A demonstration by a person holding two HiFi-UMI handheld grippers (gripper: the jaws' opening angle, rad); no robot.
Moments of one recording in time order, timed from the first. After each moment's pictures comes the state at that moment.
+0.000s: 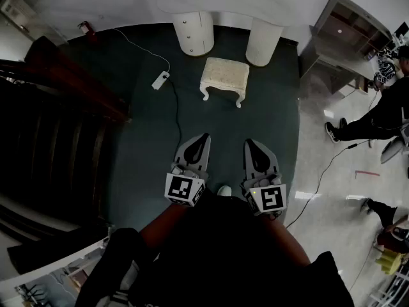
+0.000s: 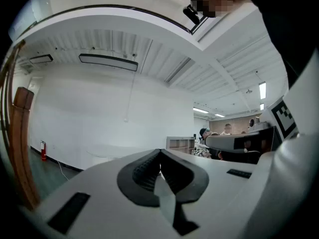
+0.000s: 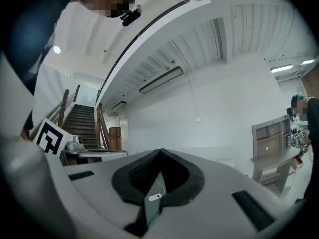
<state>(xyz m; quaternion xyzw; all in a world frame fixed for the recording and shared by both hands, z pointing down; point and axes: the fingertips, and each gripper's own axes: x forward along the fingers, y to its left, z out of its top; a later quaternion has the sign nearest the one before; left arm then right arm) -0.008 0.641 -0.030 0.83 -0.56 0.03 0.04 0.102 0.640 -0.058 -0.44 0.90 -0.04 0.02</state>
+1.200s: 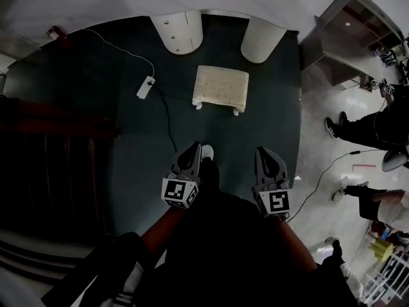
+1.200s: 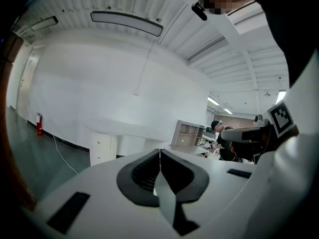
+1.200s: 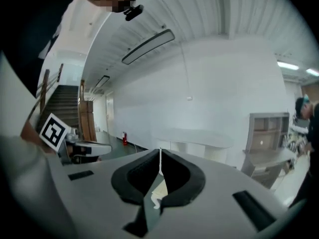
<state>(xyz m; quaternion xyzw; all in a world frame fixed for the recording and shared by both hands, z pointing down) -0.114 0.358 0.099 0.83 -0.54 0.06 0.17 0.064 0.353 0.049 -0.49 0.86 -0.07 -0.11</state>
